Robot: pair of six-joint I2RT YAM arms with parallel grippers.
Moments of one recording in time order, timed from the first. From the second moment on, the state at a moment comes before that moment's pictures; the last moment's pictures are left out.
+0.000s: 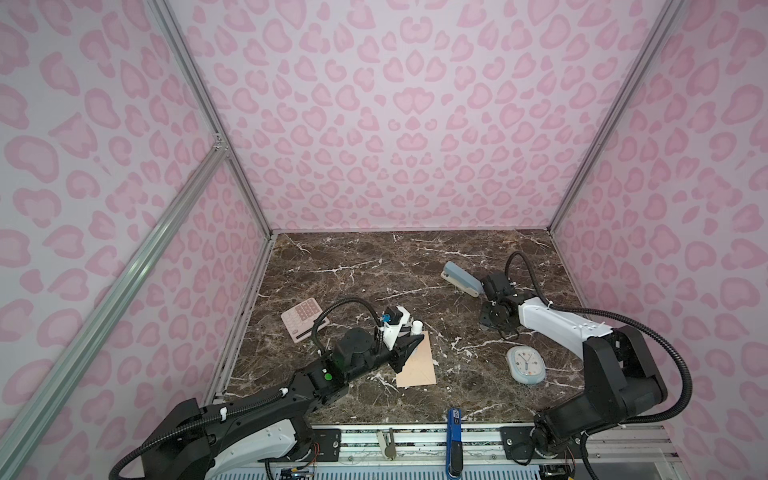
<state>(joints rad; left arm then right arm) -0.95 1.03 0.46 0.35 0.09 -0.22 0.33 1.56 0.91 -0.61 0.23 0.64</state>
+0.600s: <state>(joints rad) -0.96 1.06 0.48 0.39 0.09 -0.22 0.32 1.61 0.97 -0.61 0.15 0.63</state>
